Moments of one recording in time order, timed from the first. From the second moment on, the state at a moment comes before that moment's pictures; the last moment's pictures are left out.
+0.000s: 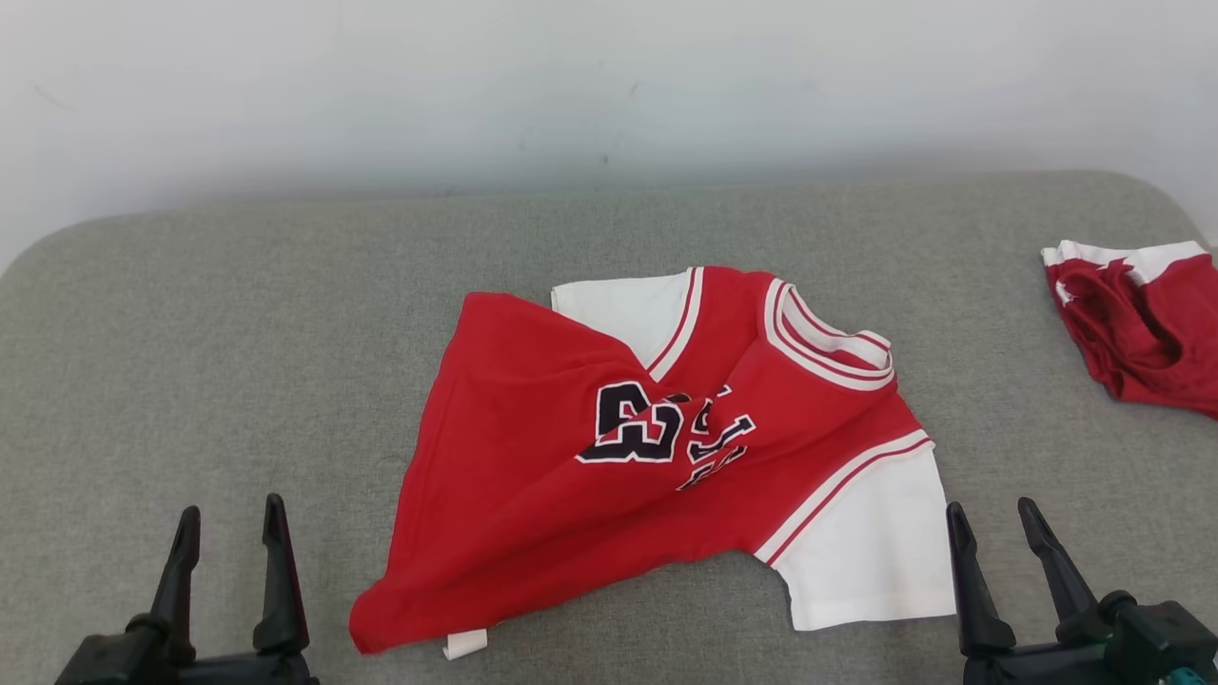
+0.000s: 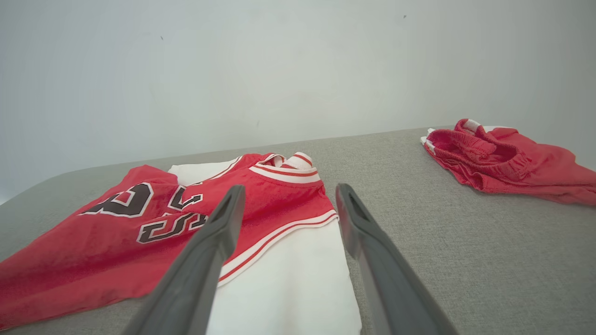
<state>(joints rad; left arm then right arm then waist) -0.01 0.05 0.10 0.06 -0.18 -0.05 -0.26 0.02 -0.17 0.06 0.15 0.31 0.13 -0.26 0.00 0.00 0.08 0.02</state>
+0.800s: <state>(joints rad) 0.07 0.06 0.12 0.06 -0.09 -0.09 -0.26 0.14 -0.16 0.04 0.05 0.24 0.13 -0.26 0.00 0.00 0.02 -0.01</state>
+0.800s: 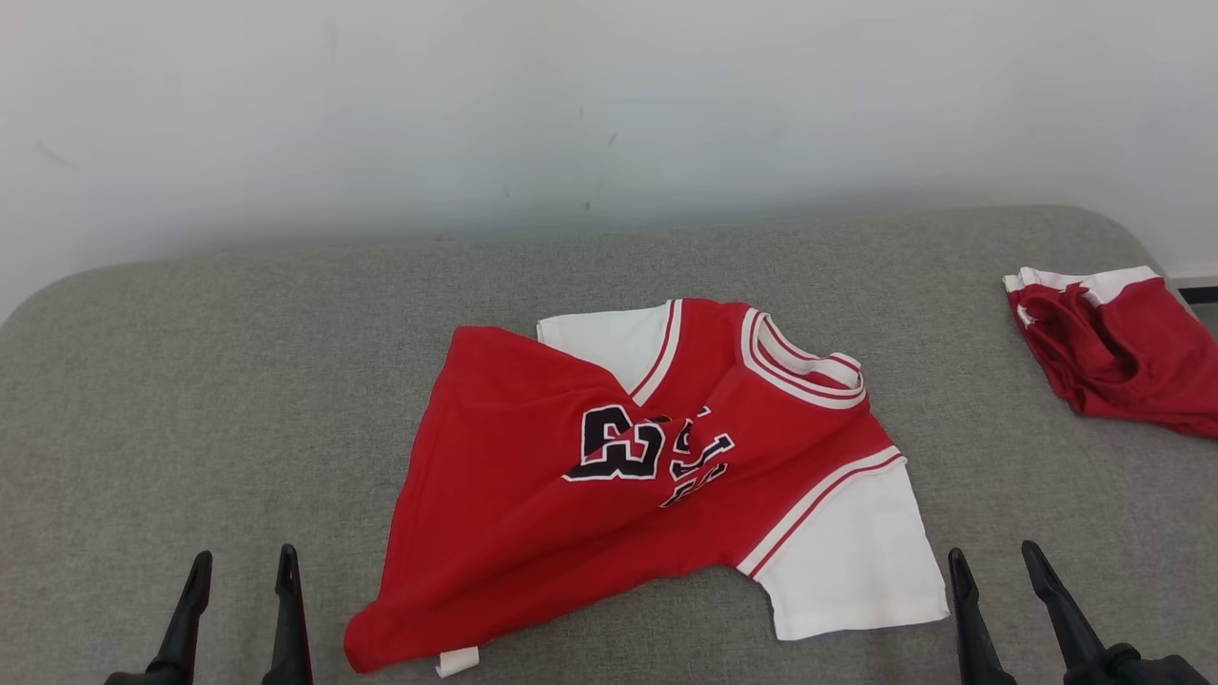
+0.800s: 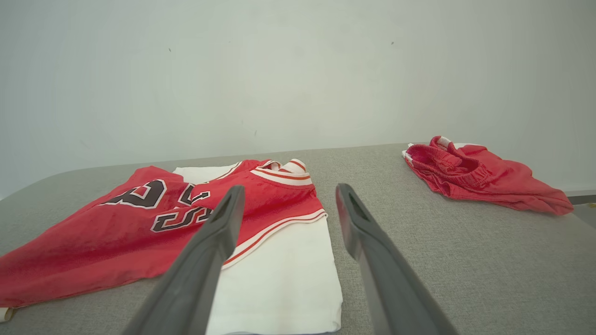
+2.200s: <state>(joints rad) -0.14 0.13 -0.16 0.56 -0.17 -0.13 -0.26 -0.19 -0.17 0.12 0.72 0.25 0.13 -0.27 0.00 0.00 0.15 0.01</state>
